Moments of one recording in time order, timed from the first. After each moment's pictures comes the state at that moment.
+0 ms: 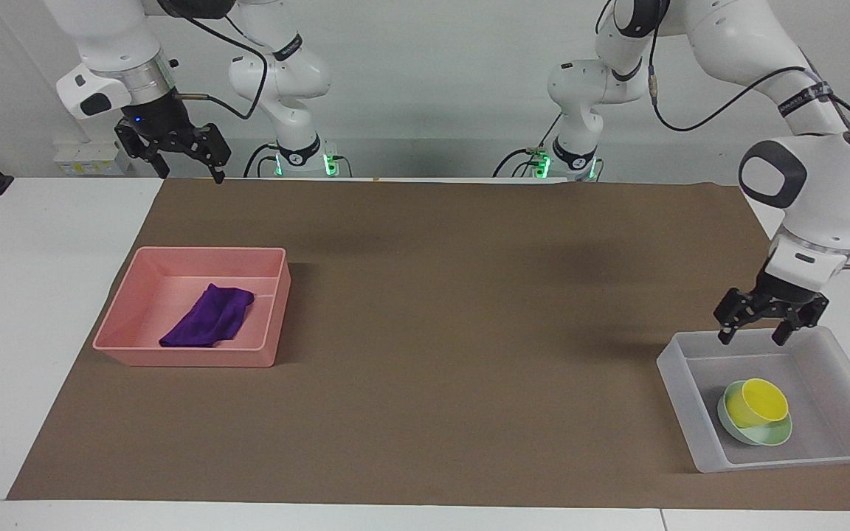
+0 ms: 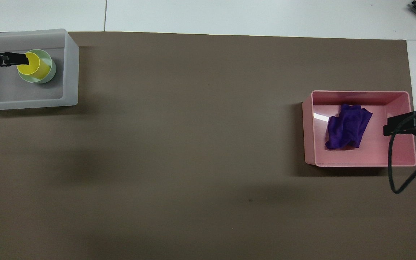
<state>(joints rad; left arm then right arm) -0.04 0.24 0.08 -1.65 -0.13 2.19 0.21 0.03 -0.08 -0.06 -1.61 -0.01 1.50 0.10</state>
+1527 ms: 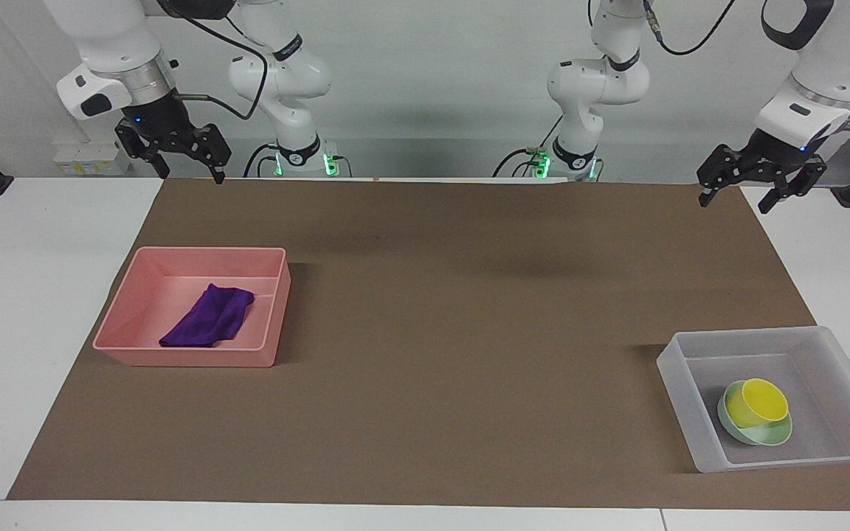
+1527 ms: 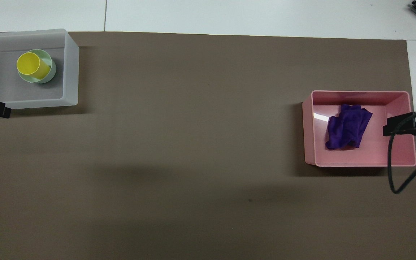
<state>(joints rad) -0.08 0.01 0.09 -1.51 -0.02 1.54 0.21 0.03 -0.08 -0.06 -1.61 -0.01 1.50 0.10</state>
